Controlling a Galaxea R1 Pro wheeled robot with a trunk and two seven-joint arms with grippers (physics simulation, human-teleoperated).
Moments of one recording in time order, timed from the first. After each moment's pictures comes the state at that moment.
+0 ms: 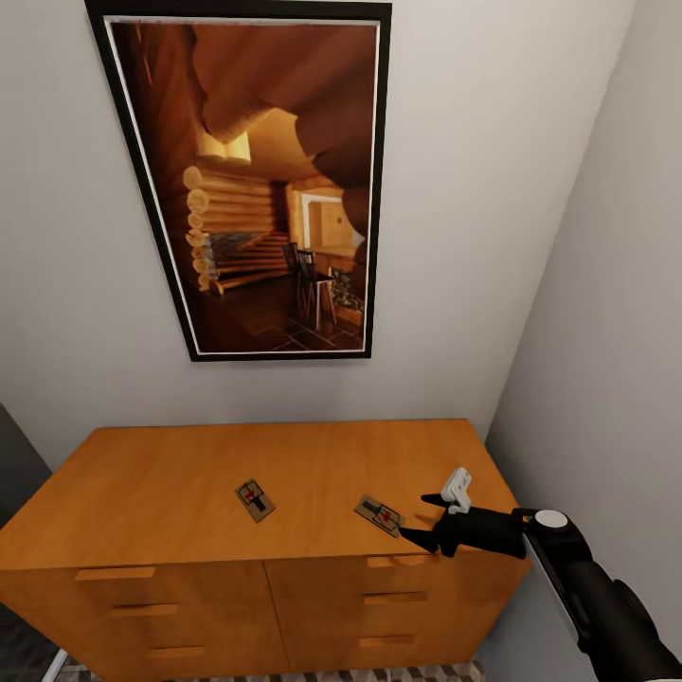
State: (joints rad) left arm 0.01 0.17 0.17 0.07 0.08 -1.04 -0.23; right arm -0.39 -0.21 0.06 -1.28 0.06 0.43 1.00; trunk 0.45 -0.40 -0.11
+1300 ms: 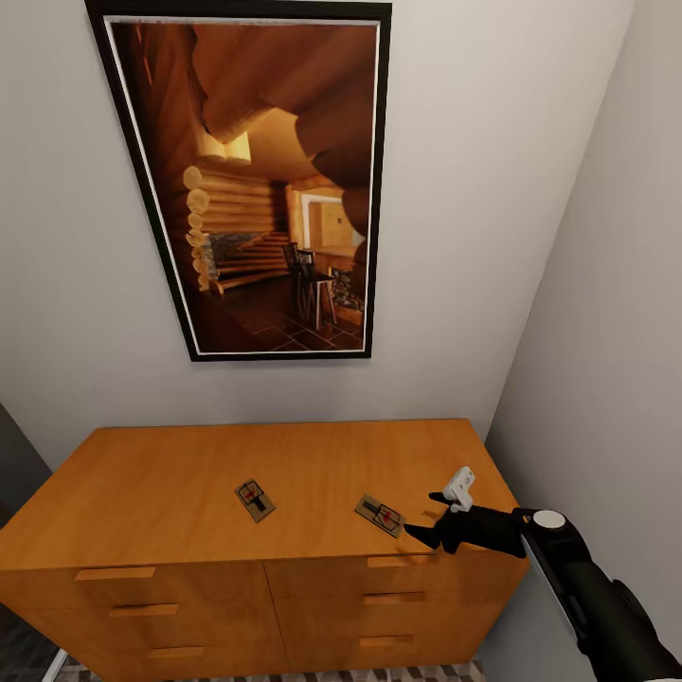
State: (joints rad) left arm 0.01 0.17 0.17 0.07 0.08 -1.04 -0.23; right arm -0.39 -0.21 0.06 -1.28 0.11 0.43 0.91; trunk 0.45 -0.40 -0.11
